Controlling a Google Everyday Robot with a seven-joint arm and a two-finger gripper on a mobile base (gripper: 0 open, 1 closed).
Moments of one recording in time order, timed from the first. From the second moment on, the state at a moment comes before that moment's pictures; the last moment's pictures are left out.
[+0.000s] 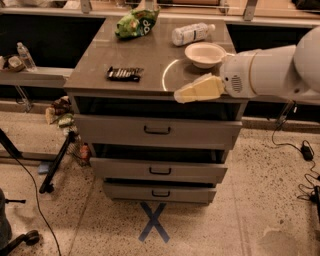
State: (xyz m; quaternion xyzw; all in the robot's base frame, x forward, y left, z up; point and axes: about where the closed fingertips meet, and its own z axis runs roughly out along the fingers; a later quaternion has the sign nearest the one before) arm 0.584 -0.099 0.936 -0.35 0.78 0.17 0.49
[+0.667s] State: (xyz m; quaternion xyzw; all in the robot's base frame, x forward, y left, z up) arm 0.634 -0.024 0.911 -0.35 0.75 0.16 0.55
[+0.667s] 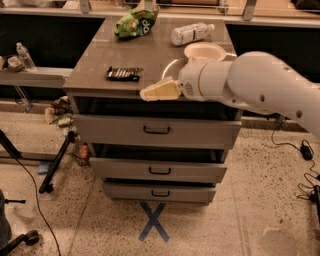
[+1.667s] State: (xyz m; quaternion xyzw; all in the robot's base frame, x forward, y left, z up) arm 0.690 0.043 0.890 -0.35 0.74 0.17 0.54
